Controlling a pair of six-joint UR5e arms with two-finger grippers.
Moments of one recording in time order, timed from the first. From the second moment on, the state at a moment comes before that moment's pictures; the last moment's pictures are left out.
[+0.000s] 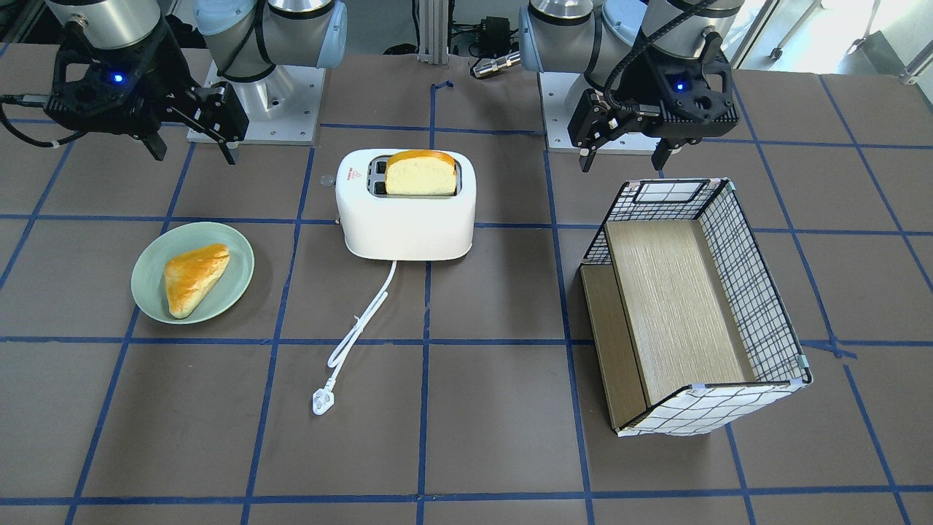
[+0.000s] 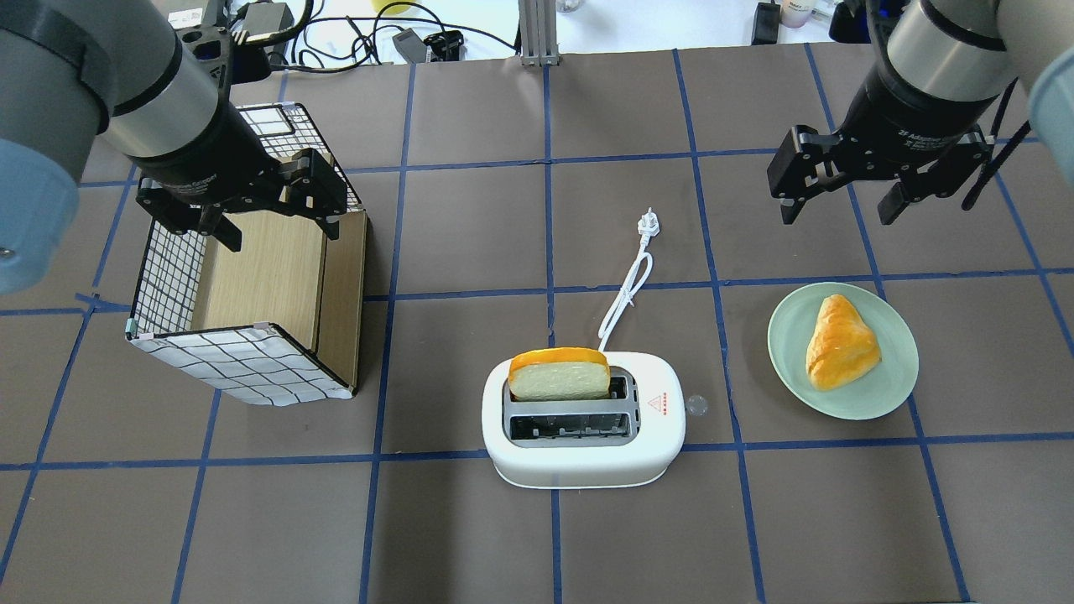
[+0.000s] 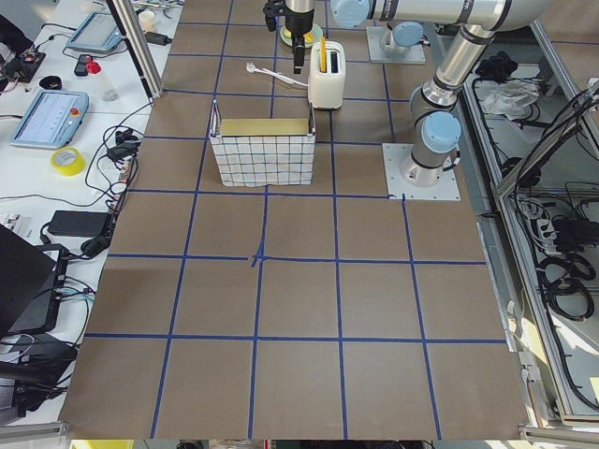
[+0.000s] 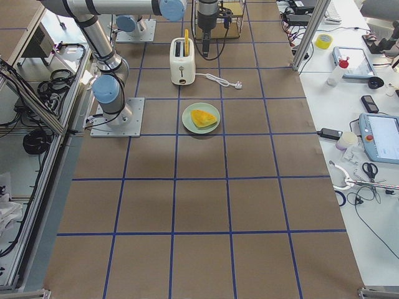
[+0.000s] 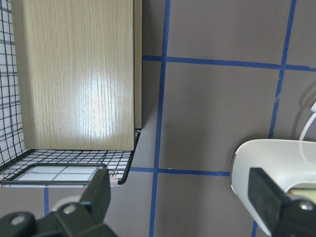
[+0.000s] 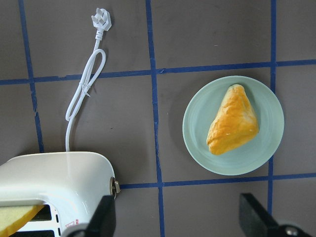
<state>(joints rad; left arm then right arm) -1.58 -1.46 -1.67 -1.53 1.56 -0.10 1.51 -1.67 1.64 -1.53 -1.56 -0.01</state>
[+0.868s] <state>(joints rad) -1.58 -1.46 -1.67 -1.53 1.56 -0.10 1.51 -1.67 1.69 -1.43 -1.51 0.00</state>
